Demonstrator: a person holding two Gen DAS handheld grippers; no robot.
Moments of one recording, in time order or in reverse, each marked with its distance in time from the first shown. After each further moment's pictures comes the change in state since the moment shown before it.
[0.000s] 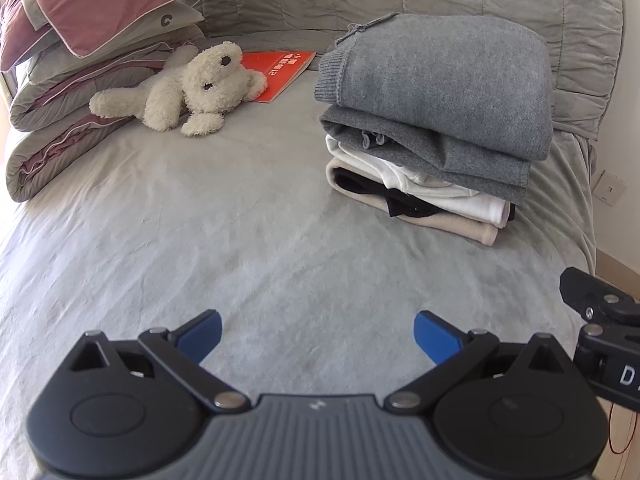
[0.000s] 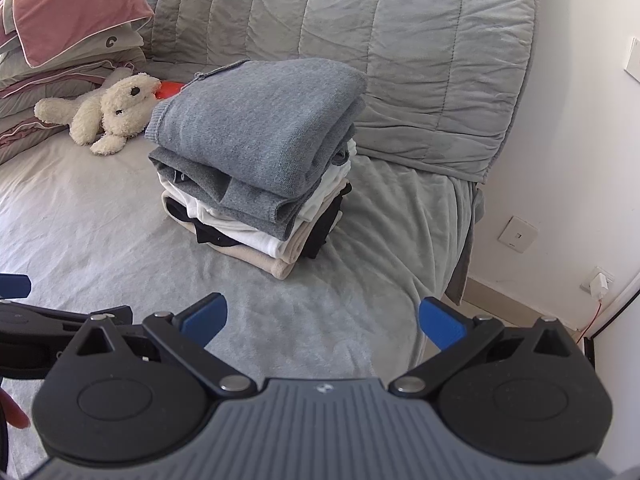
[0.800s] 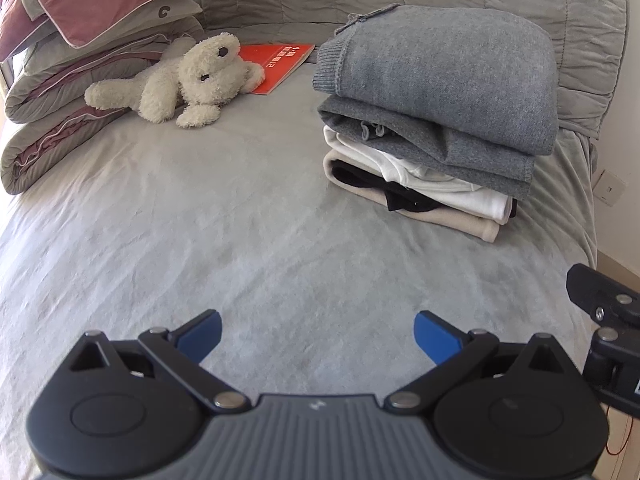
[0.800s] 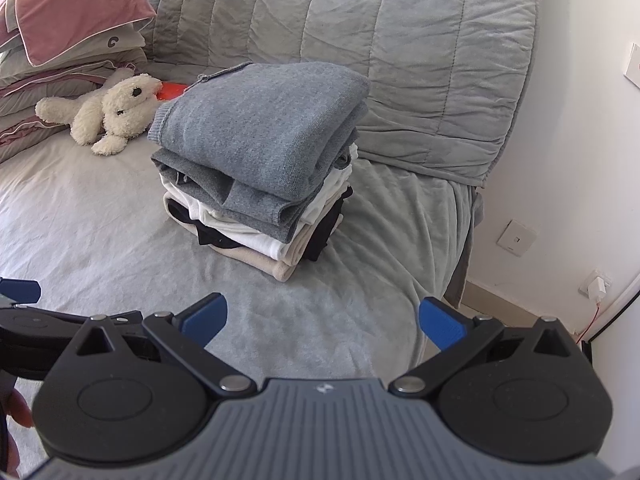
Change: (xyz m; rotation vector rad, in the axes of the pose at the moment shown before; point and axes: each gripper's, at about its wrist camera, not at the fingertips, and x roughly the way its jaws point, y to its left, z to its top) left arm 0.008 0.001 -0.001 -0.014 0.014 -0.009; right arm -0.003 0.003 0.001 -0.008 -0.010 -0.008
